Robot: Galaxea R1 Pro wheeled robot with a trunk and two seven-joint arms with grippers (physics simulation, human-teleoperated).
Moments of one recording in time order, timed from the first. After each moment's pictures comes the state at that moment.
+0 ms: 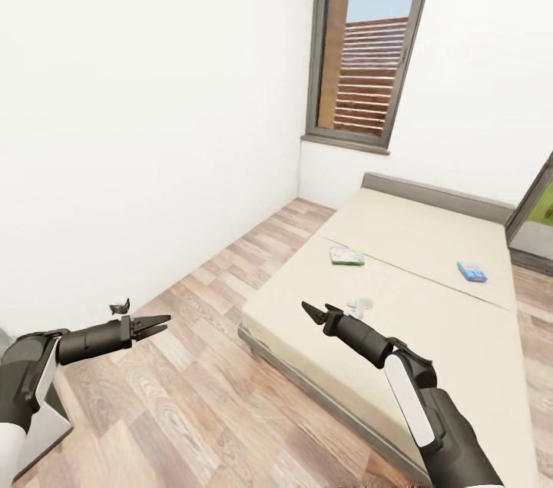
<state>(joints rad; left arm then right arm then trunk) -0.59 0.32 0.34 -0.93 0.00 0.92 -1.46 -0.39 0.00 0.04 -1.32 -0.47 0.46 0.47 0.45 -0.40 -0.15</state>
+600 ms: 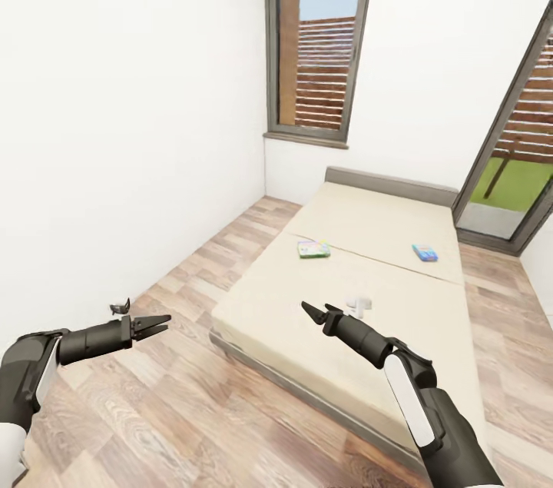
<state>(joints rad) -0.59 0.31 0.34 -0.93 0.00 0.92 -1.46 -0.39 0.00 0.04 -1.32 -0.47 0.46 0.47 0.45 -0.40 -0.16</state>
